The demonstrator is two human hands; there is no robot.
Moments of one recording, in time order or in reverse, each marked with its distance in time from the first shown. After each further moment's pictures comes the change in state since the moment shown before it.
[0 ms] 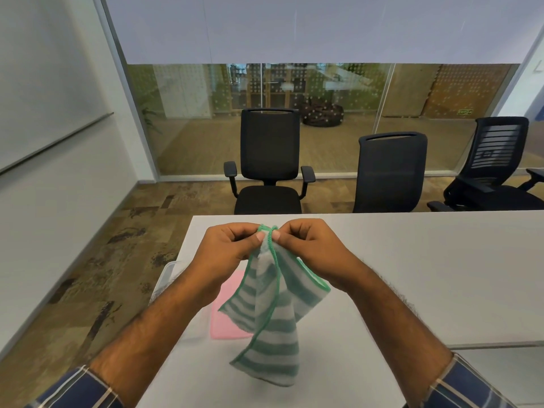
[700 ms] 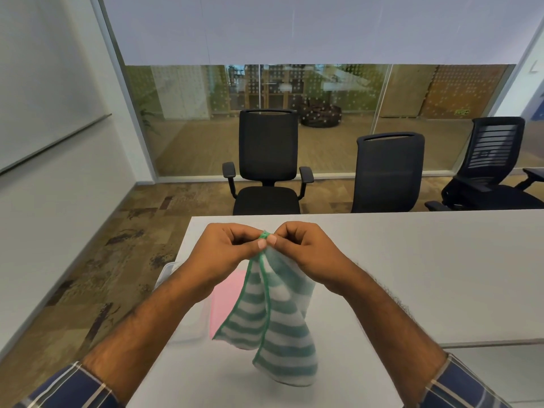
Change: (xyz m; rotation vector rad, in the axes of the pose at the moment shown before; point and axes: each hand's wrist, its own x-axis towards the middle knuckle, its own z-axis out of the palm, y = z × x) left_hand -0.005 0.008 -0.005 0.120 -0.086 0.039; right_hand -0.001 0.006 0.006 -0.024 0.004 -0.016
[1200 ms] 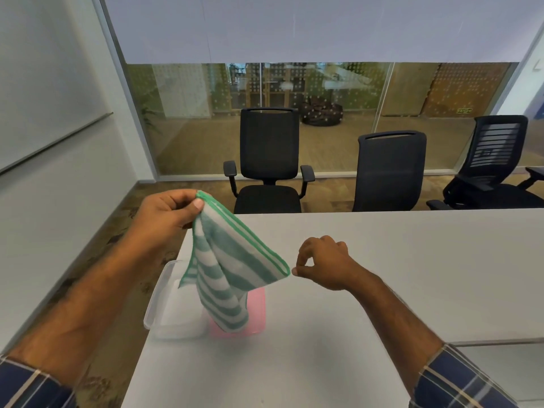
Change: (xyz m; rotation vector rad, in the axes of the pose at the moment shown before) left_hand 0.009 0.015 -0.077 -0.037 0.264 0.045; right_hand 0.012 0.059 -0.022 -0.857 -0.094 0.163
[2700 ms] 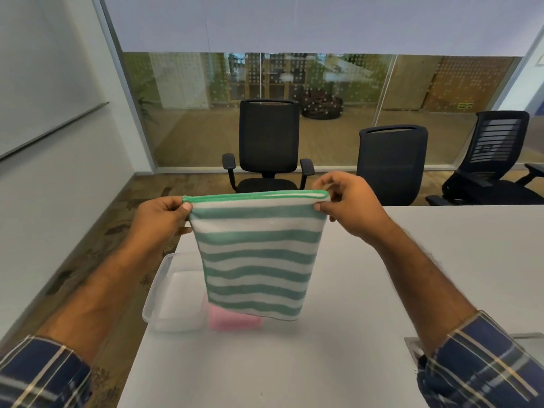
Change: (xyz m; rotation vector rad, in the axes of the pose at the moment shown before) left_hand 0.029 -0.049 -0.014 0.038 0.174 -0.124; right_hand -0.003 -0.014 -0.089 0.522 0.388 -0.003
